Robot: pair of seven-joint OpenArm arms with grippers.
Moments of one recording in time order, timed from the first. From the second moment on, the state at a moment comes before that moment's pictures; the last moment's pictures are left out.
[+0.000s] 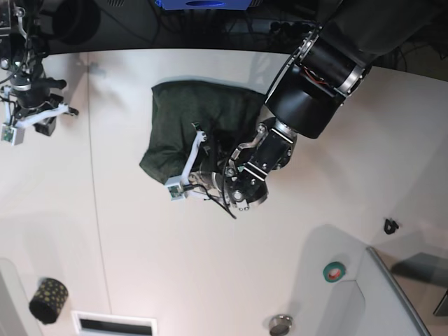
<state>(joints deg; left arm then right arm) -24.1 -0.2 34.2 50.4 0.0 -41.3 40.0 -26.0 18.6 6.5 95.1 31.5 -9.4 -20.9</state>
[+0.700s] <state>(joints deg) -23.8 -2.7 33.7 50.4 -2.7 -41.7 38.6 -26.0 18.6 6.5 95.1 31.5 -9.4 -20.9</state>
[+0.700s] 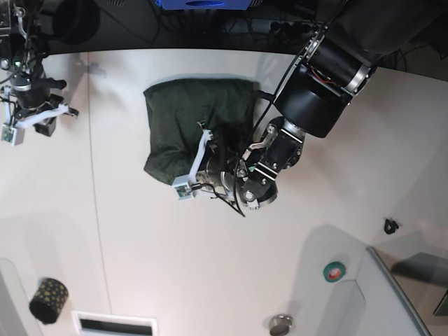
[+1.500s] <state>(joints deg) -24.1 -2.6 34.2 50.8 -2.1 -41.7 38.9 -26.4 18.6 6.5 95.1 31.5 -9.4 -20.8</state>
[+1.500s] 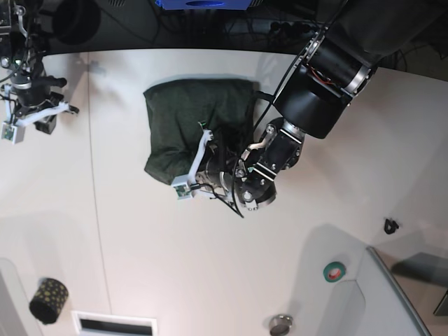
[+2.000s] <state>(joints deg) -25.8 -3.0 33.9 50.8 -0.4 -41.7 40.2 -26.3 18.6 6.5 95.1 31.5 -9.4 -20.8</state>
